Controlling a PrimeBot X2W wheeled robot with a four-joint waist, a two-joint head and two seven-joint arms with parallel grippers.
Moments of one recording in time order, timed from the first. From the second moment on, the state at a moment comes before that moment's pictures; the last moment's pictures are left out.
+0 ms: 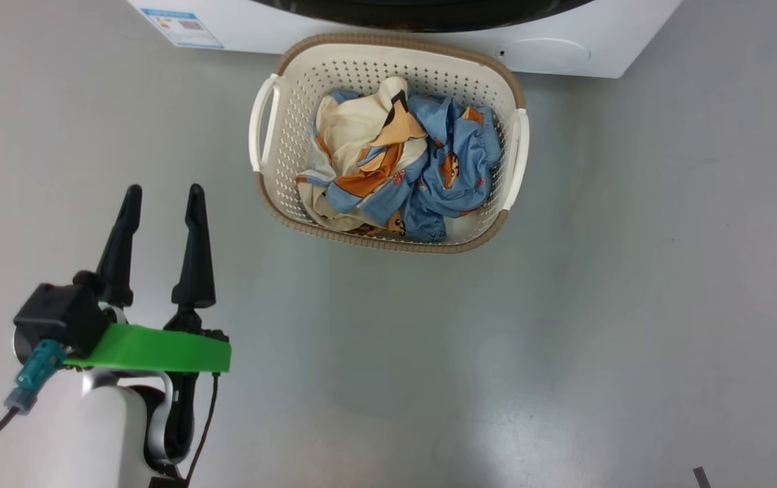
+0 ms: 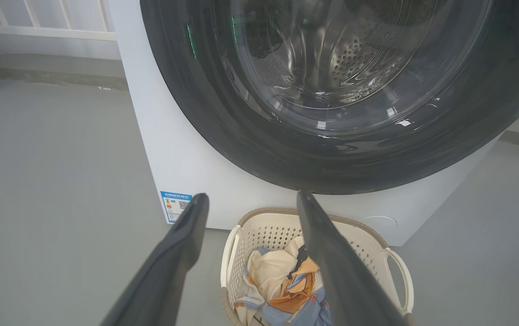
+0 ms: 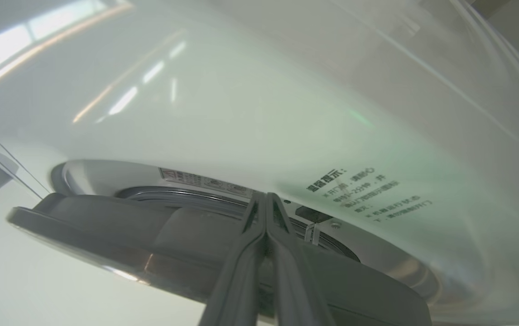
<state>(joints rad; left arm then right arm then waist) -0.35 0.03 -0.08 0.12 -0.29 -0.13 -0.26 -1.28 -0.40 0.19 0.69 1.49 0.13 0.26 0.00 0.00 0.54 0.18</state>
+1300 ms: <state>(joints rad) -0.18 0.03 -0.08 0.23 -0.31 -0.13 -0.26 -0.90 -0.37 0.31 0.67 1.57 0.13 0.50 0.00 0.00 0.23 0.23</state>
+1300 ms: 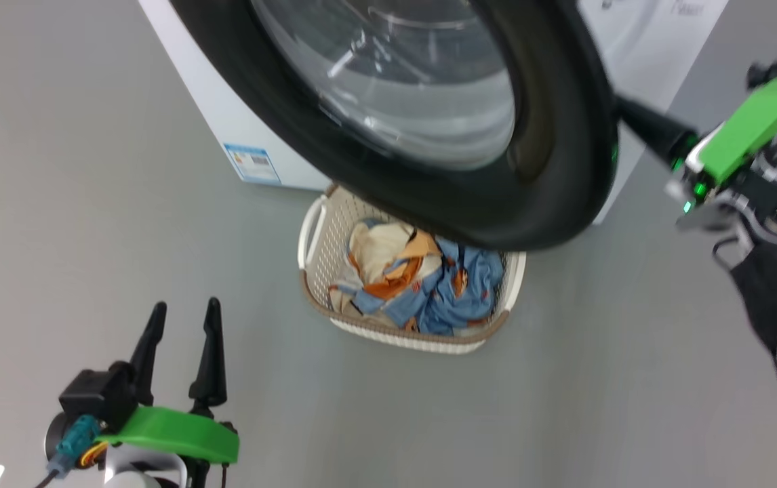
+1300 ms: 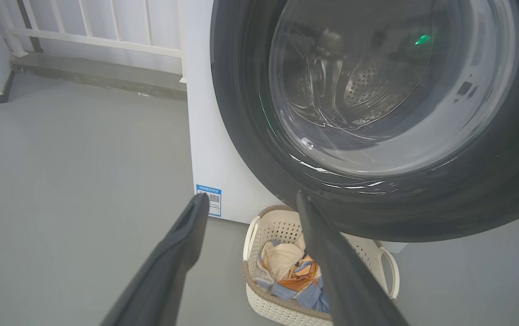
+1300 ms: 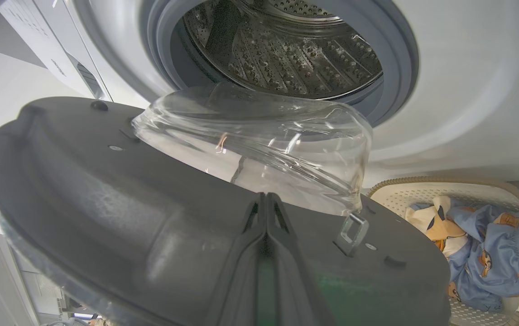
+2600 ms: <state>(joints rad) -0.07 0.07 -0.10 0.30 -0.28 -0.12 -0.24 -0.49 -0.23 0.29 0.49 1.71 0.13 0.67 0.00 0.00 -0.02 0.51</state>
